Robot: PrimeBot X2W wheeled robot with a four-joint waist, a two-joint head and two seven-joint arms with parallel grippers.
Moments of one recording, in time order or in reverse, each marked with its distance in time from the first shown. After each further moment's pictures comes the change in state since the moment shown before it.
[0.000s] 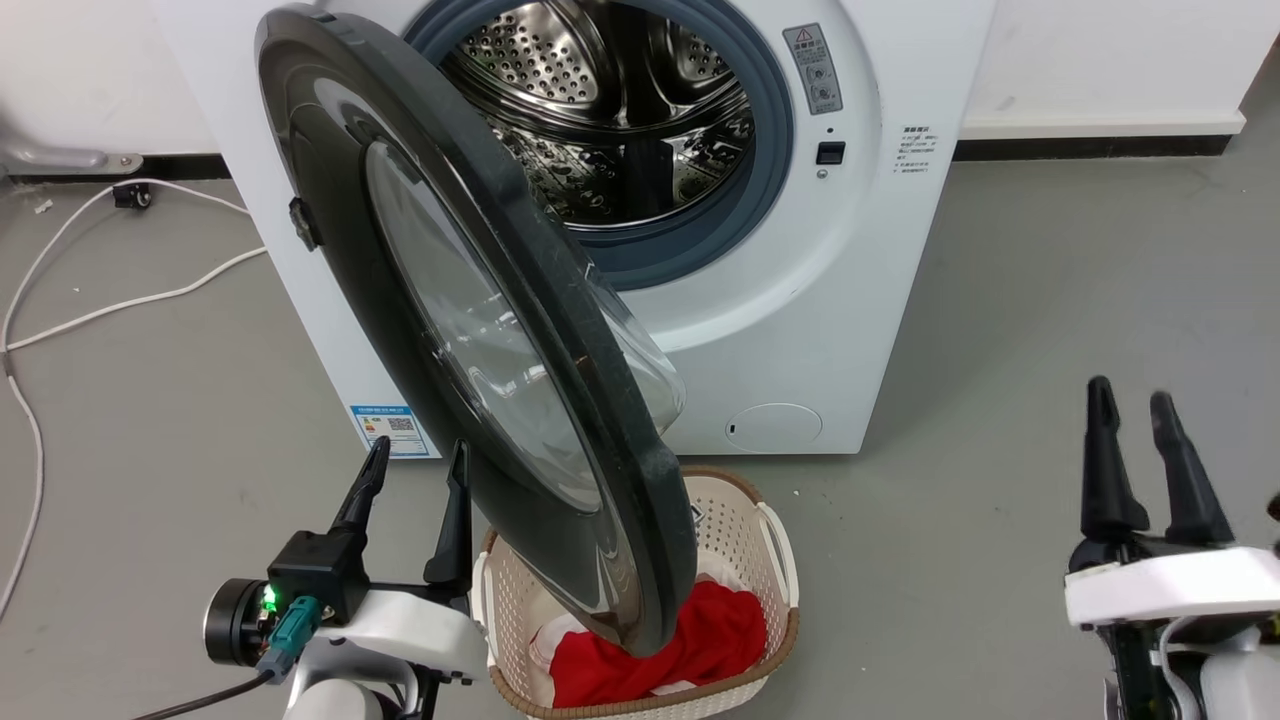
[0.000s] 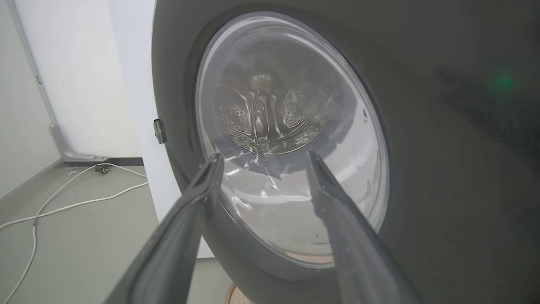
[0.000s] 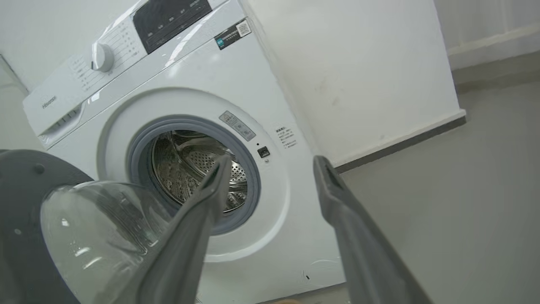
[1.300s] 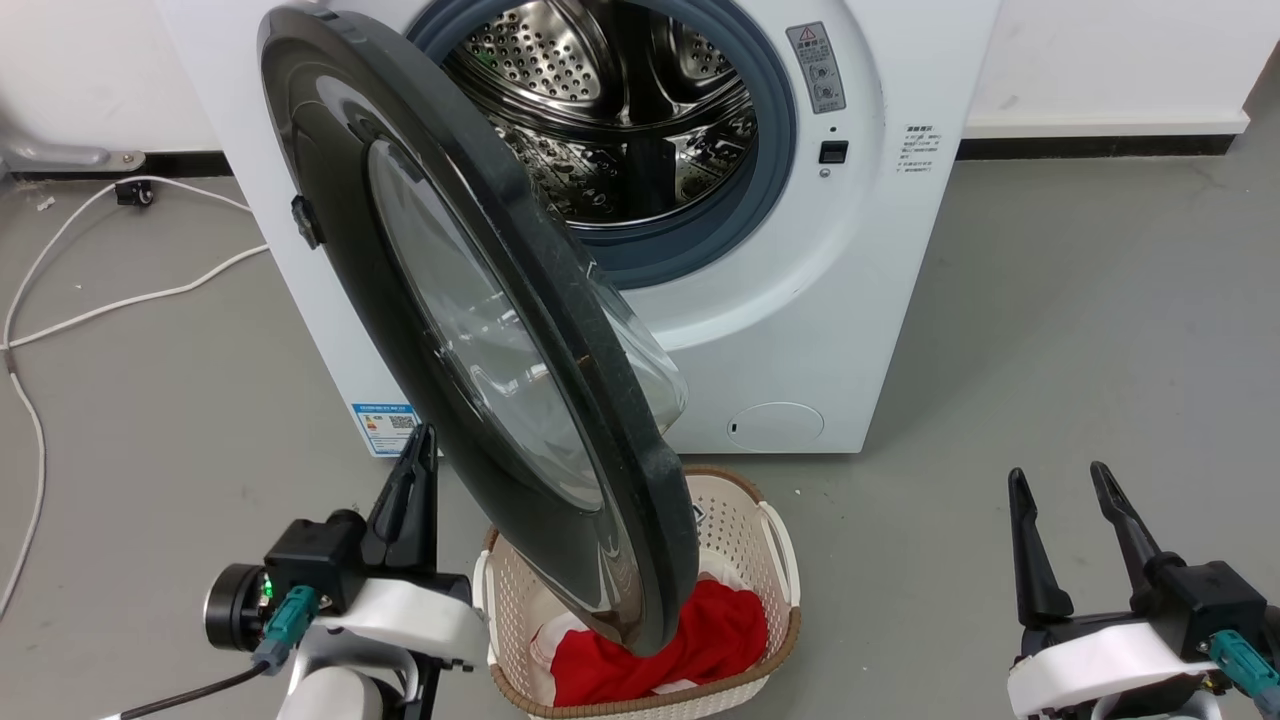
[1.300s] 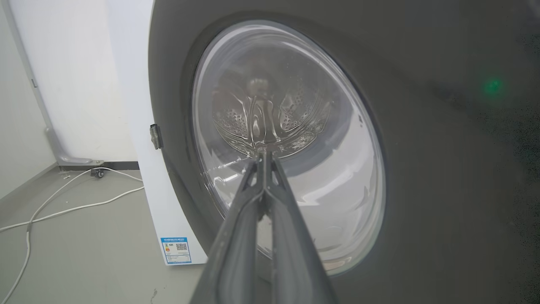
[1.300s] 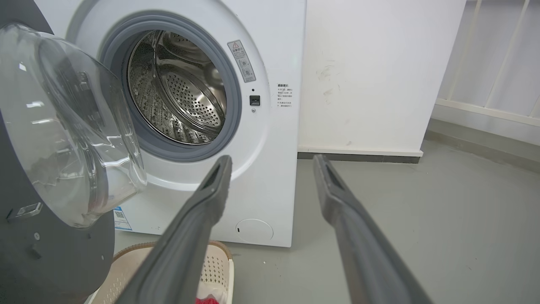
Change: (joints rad) left arm -0.016 0.000 -0.004 0.000 -0.005 -0.014 0.000; right arm 0.099 0.032 0.023 0.024 -0.521 0.000 -0.062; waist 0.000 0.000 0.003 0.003
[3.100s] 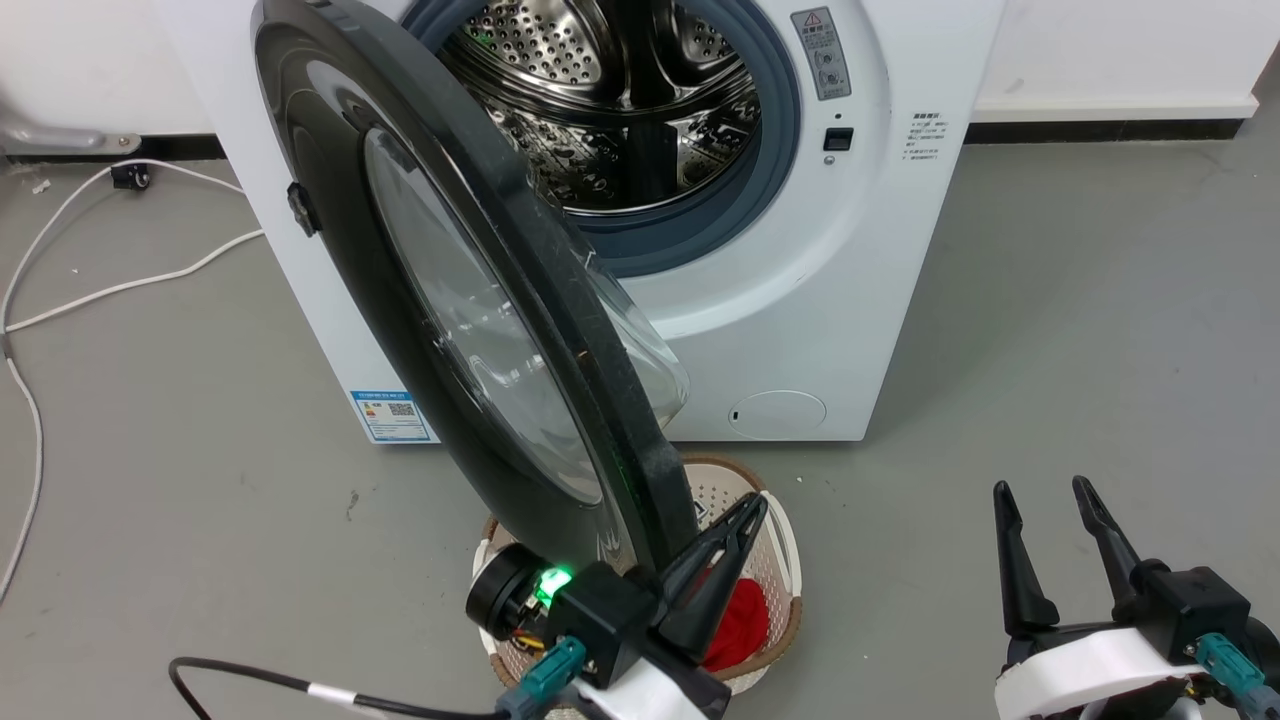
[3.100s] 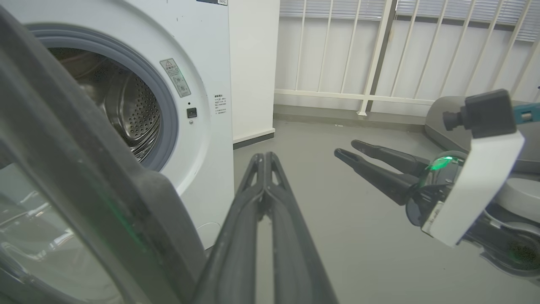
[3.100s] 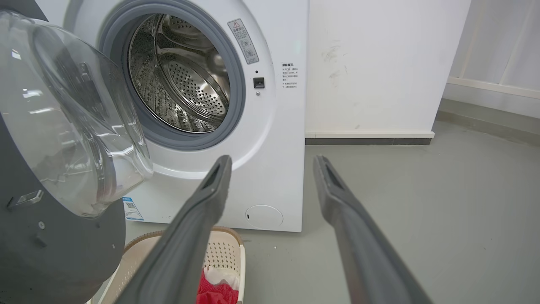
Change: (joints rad) left arm 0.013 0.060 -0.547 -0.281 -0.116 0.003 0.176; right arm -0.003 0.001 0.018 0.044 0.043 0.000 -0.003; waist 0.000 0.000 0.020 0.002
